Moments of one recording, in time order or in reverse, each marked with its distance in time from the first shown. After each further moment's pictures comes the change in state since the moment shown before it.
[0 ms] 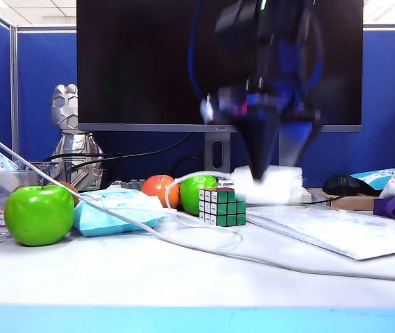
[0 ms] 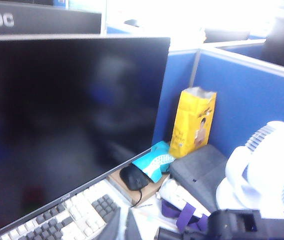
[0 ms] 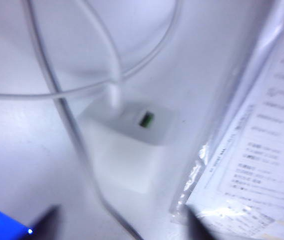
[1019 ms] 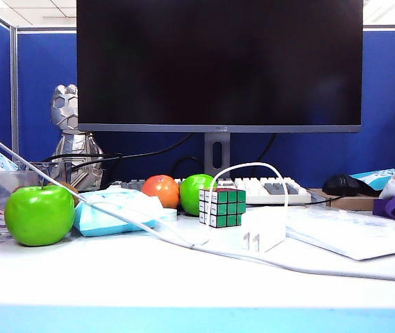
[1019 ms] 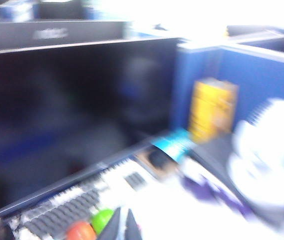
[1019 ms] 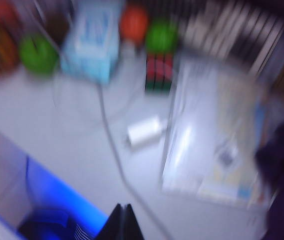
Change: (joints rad) left arm -0.001 -0.315 0.000 -0.323 -0.116 0.090; right arm 0.000 -0.879 0.003 -0.117 -0.004 0.082
